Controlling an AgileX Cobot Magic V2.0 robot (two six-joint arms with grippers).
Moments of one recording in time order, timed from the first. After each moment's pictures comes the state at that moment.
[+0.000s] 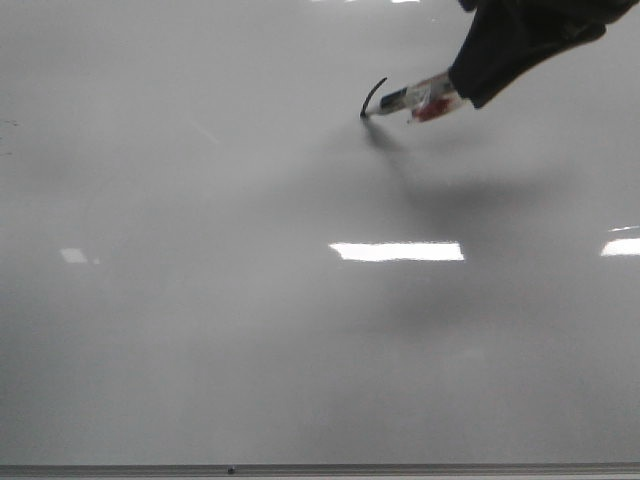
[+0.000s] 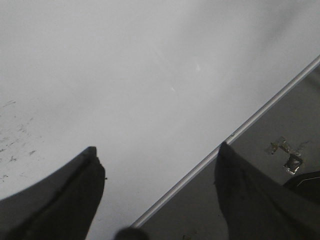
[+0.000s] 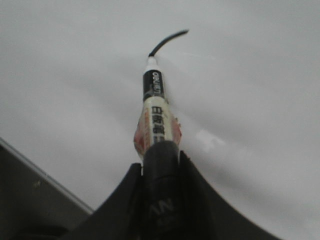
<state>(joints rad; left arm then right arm) -0.43 1.01 -0.97 -0.06 0.84 0.37 0.34 1.37 -1.03 0.30 0.52 -0.39</state>
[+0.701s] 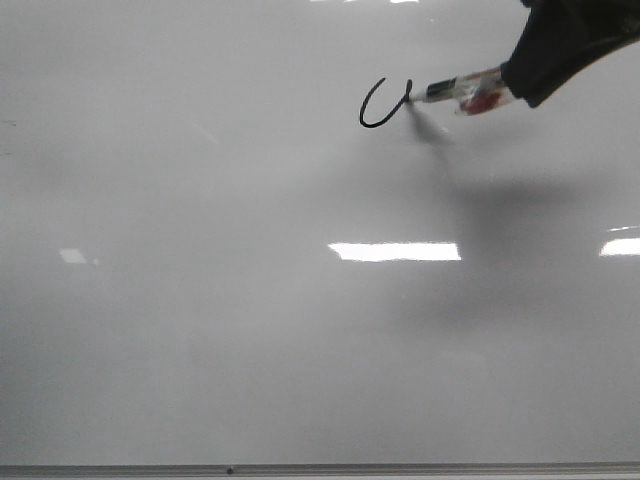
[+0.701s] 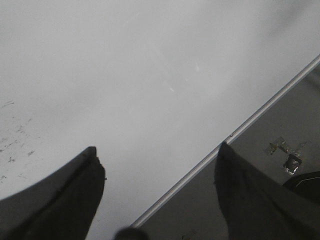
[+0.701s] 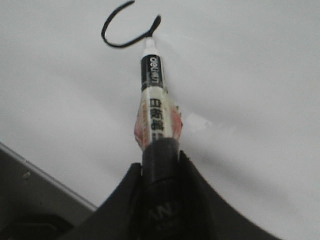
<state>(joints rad) -0.43 1.01 -0.97 -0.06 0.84 0.37 0.26 1.35 -1.02 0.29 0.60 -0.39</state>
